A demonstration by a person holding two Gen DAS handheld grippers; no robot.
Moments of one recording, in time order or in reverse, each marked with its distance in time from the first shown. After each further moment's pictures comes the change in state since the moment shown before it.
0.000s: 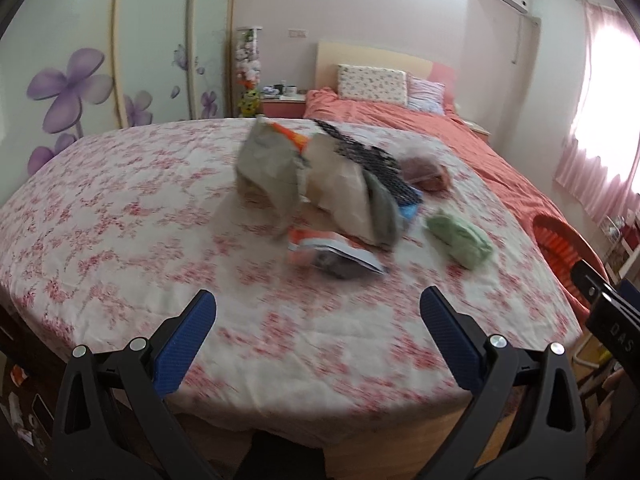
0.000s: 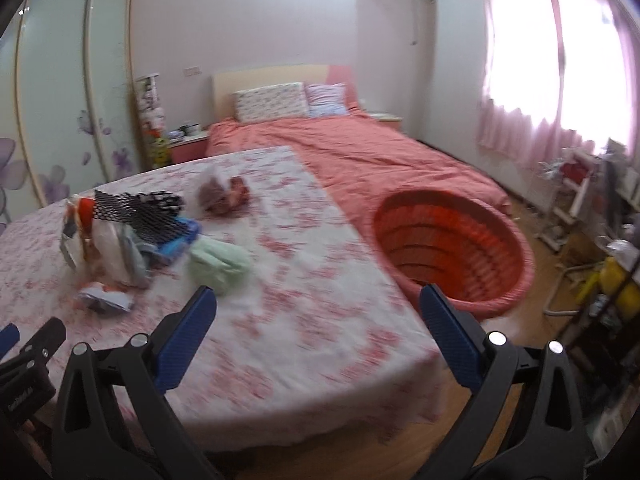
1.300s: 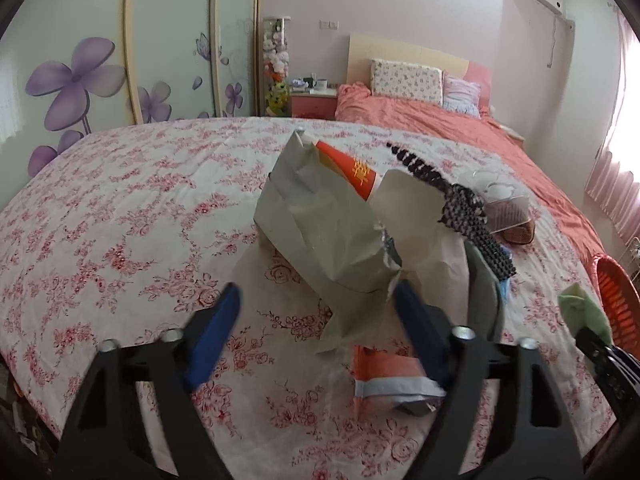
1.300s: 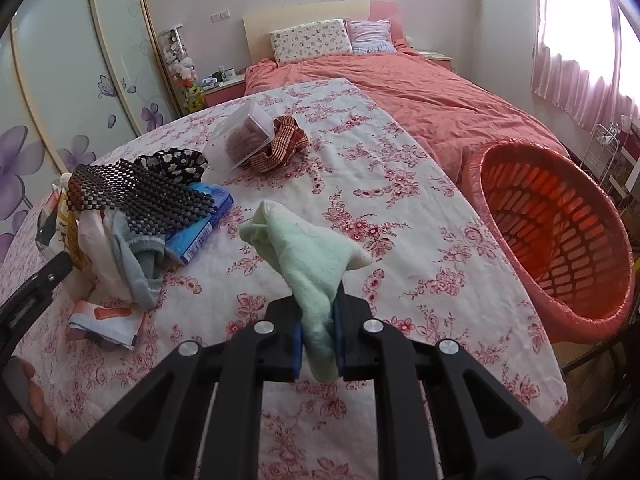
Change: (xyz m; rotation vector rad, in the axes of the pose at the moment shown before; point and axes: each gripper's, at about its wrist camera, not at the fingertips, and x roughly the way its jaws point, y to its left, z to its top) left arm 0.098 0.025 0.061 -0.037 0.044 0.086; right arm 0.110 0.038 0.013 -0.004 0.250 0.149
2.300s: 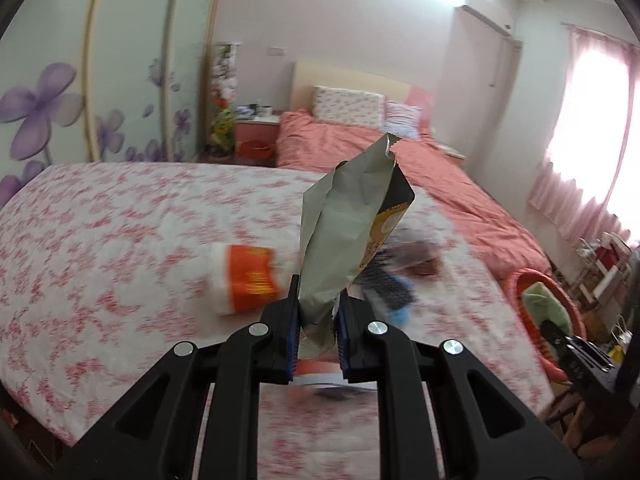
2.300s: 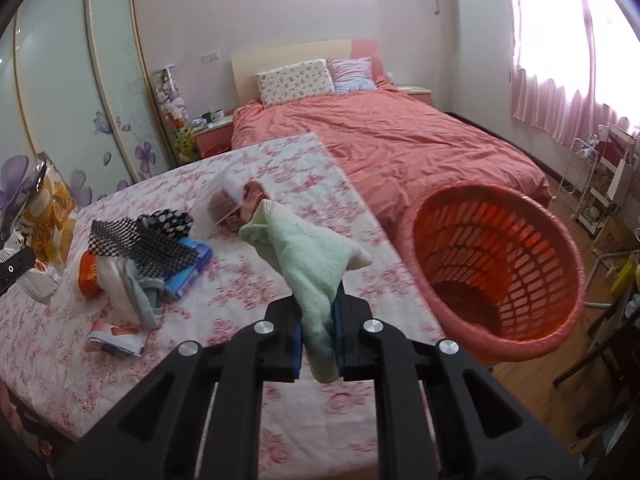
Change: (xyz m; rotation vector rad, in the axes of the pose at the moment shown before) left arm -0.076 -0.011 0.033 0.046 -0.087 -0.245; right arm -0.073 -0.046 0.012 0.038 -0.154 -0.042
